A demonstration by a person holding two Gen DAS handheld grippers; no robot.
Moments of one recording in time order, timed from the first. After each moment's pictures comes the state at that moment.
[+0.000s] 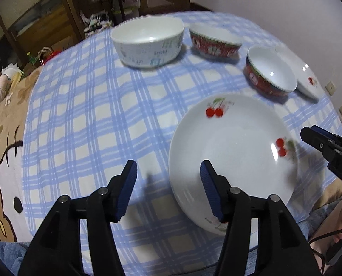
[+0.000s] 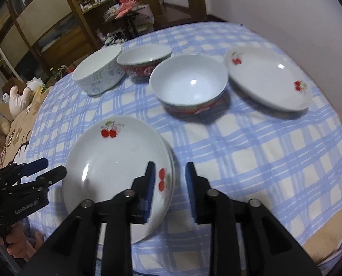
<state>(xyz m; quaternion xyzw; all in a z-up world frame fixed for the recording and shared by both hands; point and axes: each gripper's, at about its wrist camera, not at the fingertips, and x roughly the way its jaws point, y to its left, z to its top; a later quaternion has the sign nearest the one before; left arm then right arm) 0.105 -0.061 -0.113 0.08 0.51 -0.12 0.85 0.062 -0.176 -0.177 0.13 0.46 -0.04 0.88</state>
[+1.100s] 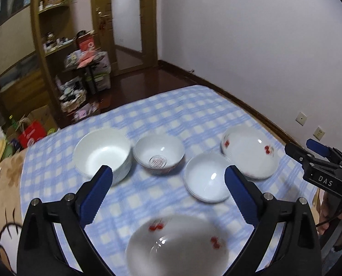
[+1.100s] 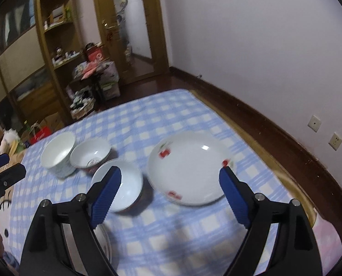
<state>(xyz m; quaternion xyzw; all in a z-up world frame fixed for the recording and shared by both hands) 0.158 -0.165 0.013 0.08 0.36 -0.22 0.90 0.076 -0.297 -0.085 0.13 0.32 -0.16 0.92</state>
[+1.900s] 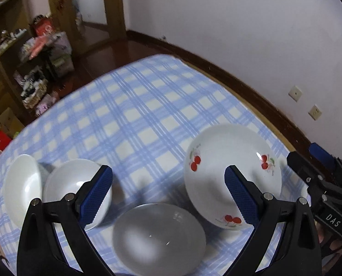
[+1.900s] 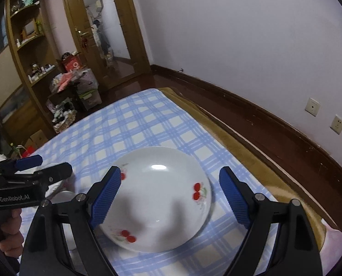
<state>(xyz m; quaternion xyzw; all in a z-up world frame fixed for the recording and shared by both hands) 0.264 -0.330 -0.069 0.13 0.46 -0.28 0.83 0.124 -0.394 -0.143 0.18 0.33 -0.20 0.90</state>
